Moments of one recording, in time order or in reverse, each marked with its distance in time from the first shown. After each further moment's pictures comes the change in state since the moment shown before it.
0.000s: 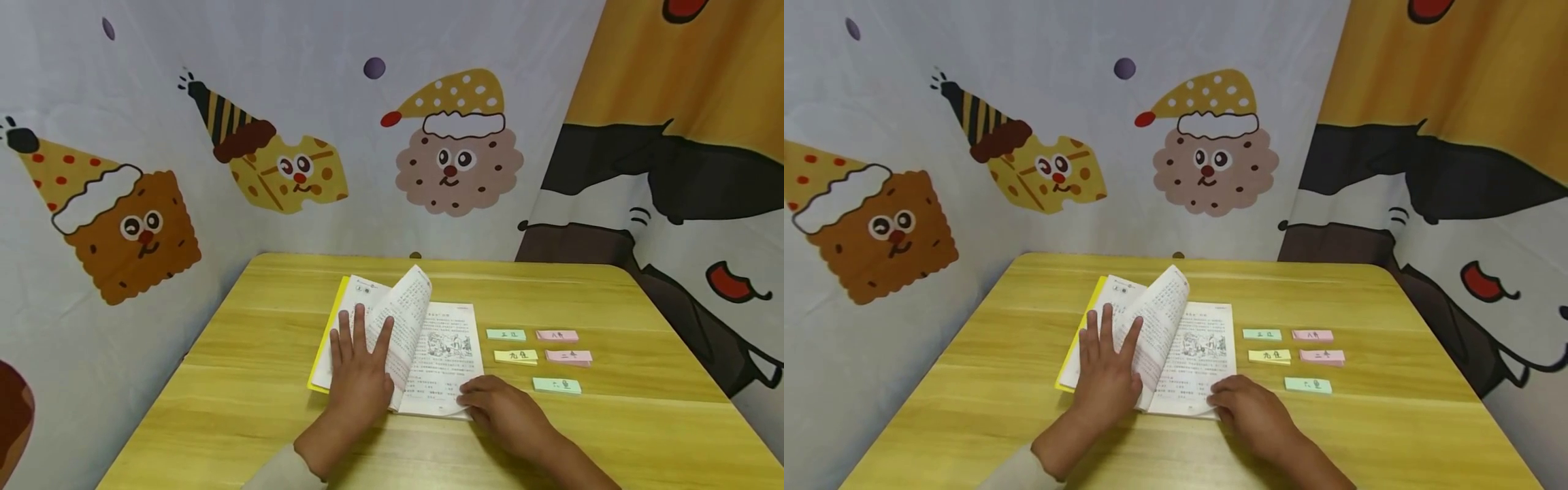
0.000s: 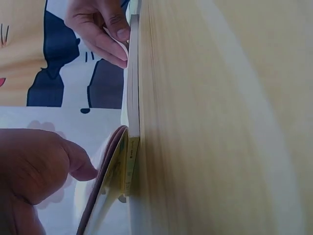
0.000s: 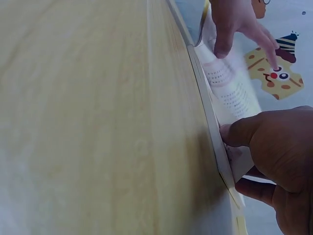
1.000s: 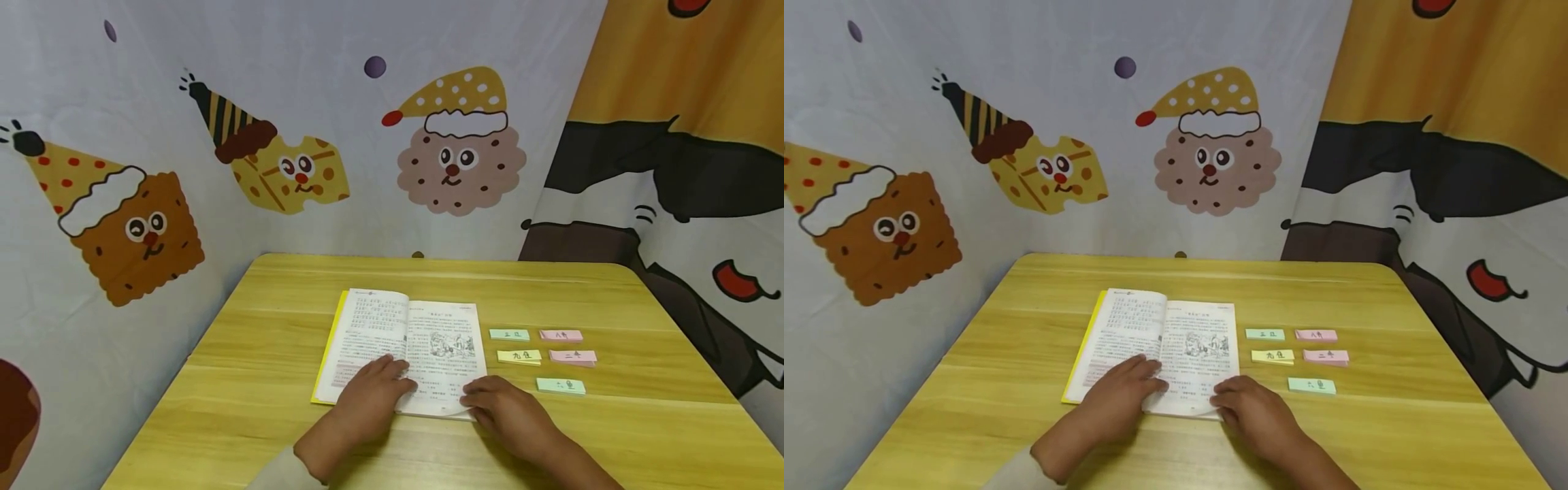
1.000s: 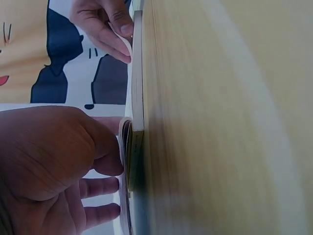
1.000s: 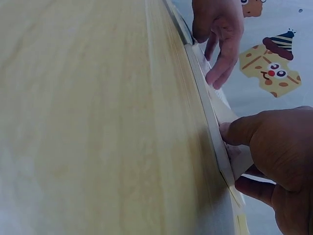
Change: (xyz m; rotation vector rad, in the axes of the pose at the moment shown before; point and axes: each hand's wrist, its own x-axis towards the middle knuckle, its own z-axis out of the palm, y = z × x) left_hand -0.011 0.000 -0.002 -0.038 -0.316 0.346; right_hand -0.002 0.002 0.002 0.004 0.020 0.013
